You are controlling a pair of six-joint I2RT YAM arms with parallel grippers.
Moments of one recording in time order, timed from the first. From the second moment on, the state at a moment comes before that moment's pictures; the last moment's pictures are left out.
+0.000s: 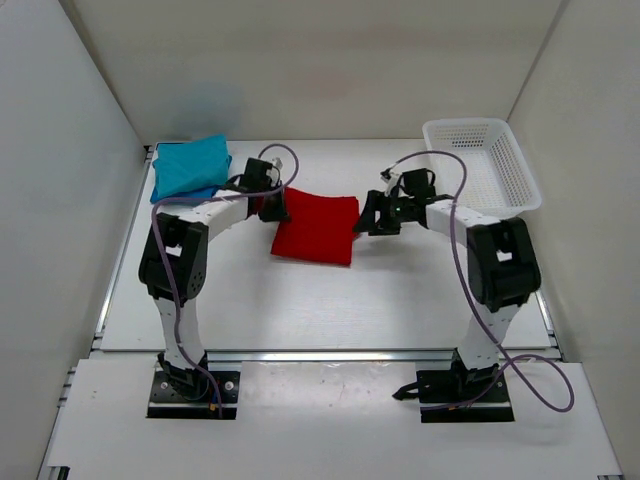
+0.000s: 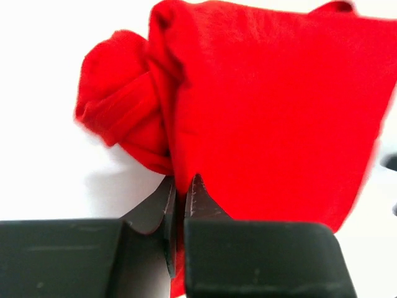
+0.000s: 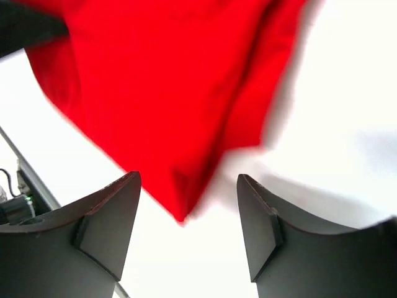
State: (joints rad) left arm -0.35 1.95 1.32 -0.26 0.16 -0.45; right arm 0.26 1.92 1.23 -0.21 -0.63 0.31
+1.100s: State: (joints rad) left arm -0.01 2.28 2.39 -0.79 0.21 0.02; right arm 0.07 1.38 0.81 -0.17 -0.49 0.35
